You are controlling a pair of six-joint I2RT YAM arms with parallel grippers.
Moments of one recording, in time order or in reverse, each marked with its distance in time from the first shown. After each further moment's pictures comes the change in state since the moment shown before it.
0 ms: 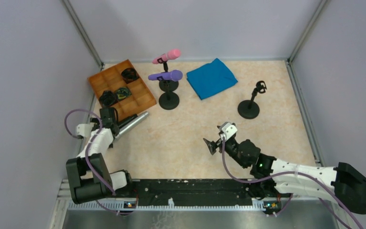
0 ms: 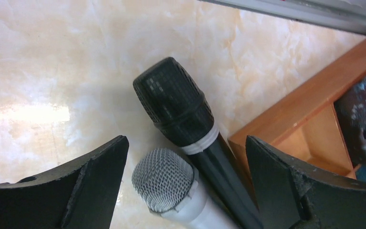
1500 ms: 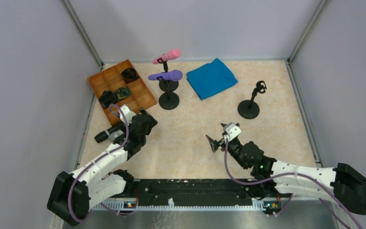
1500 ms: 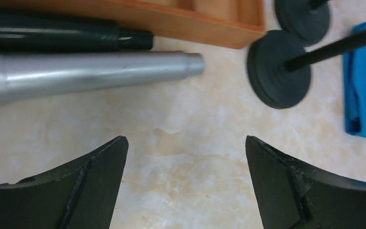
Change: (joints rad) left arm -0.685 -0.230 -0.138 0.338 0.059 0.475; right arm 0.000 -0.029 -0.048 0.117 0.074 -0.061
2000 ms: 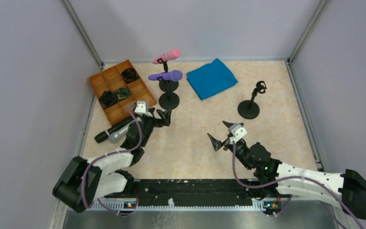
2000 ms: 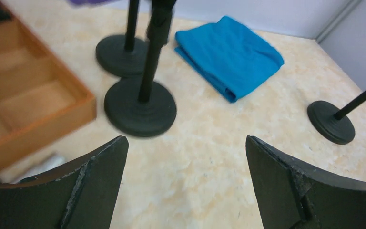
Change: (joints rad) left arm -0.001 0.220 -0.188 1.062 0.457 0.620; right arm 0.000 -0.119 0.001 -0.008 -0.040 -0.053
